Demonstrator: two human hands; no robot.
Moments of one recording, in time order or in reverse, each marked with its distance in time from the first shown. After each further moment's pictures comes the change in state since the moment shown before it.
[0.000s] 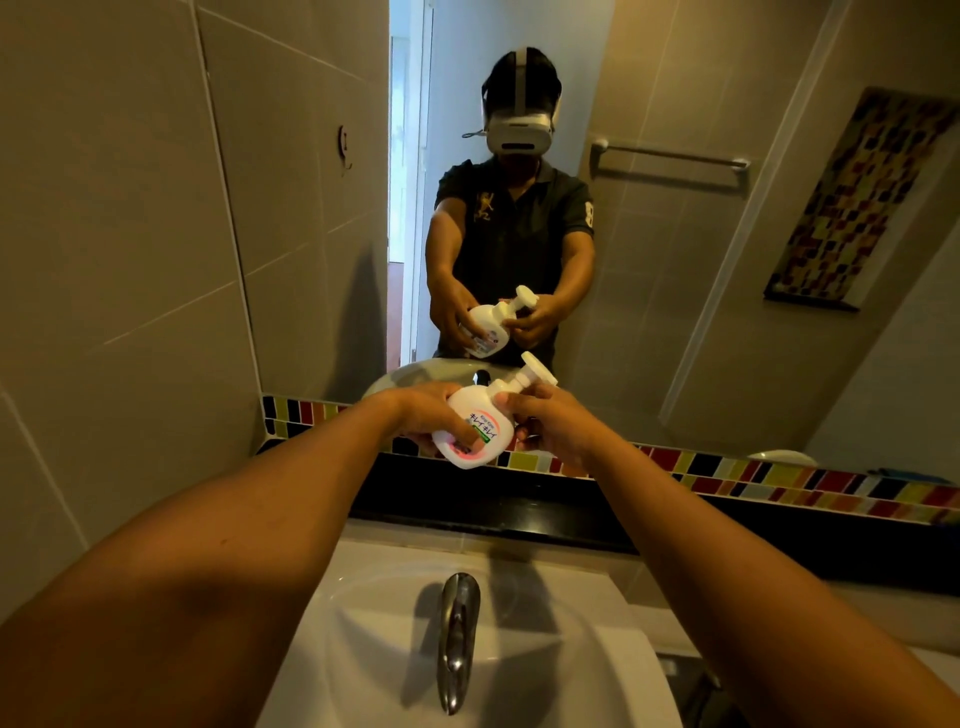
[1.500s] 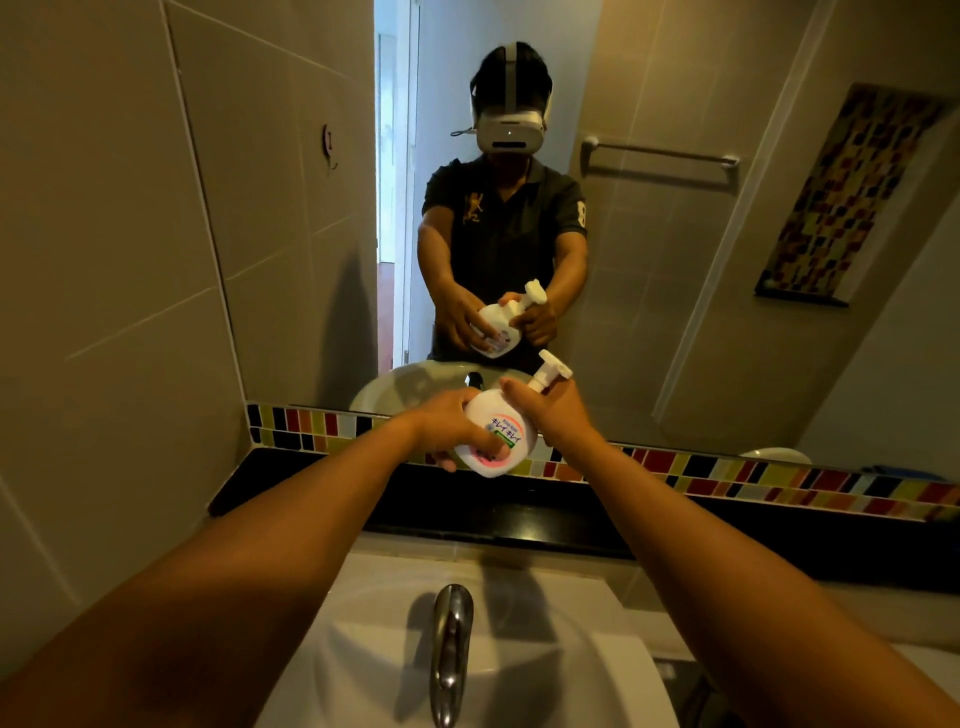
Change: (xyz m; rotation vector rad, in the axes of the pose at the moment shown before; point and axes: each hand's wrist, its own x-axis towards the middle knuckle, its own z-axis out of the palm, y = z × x) left_hand 0.008 0.013 0.031 0.043 0.109 0.169; right_hand 0.011 -0.003 0.000 -0.289 0.397 -0.194
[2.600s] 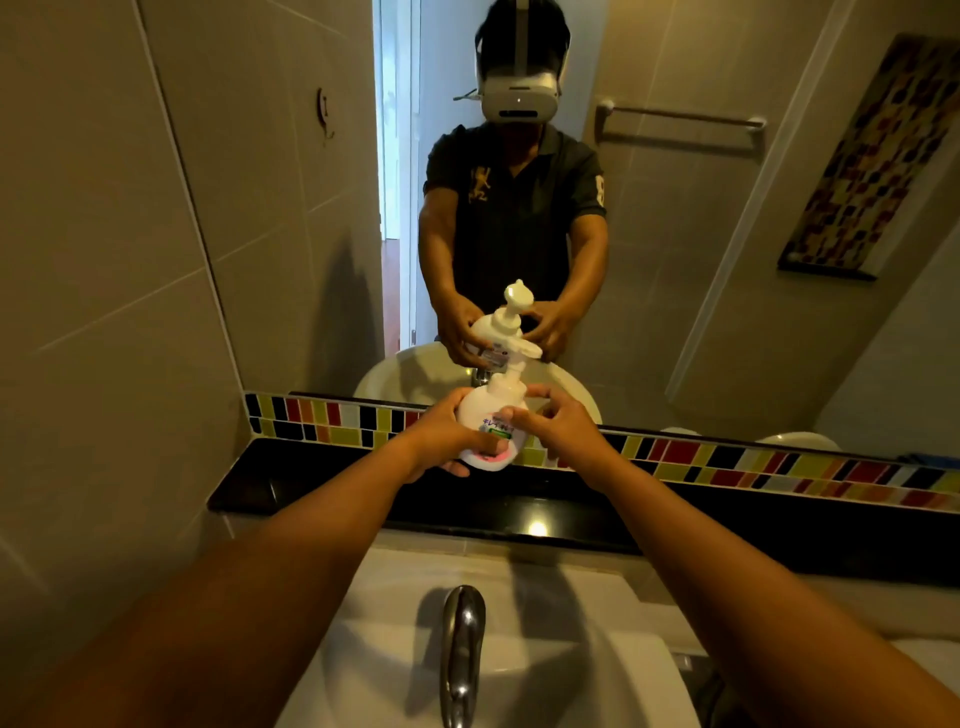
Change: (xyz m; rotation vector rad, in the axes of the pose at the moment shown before) left_hand 0.015 -0.044 0.018 -0.364 0.113 -0.074; right_hand 0.002 0.036 0.004 -0.050 -0.178 0.061
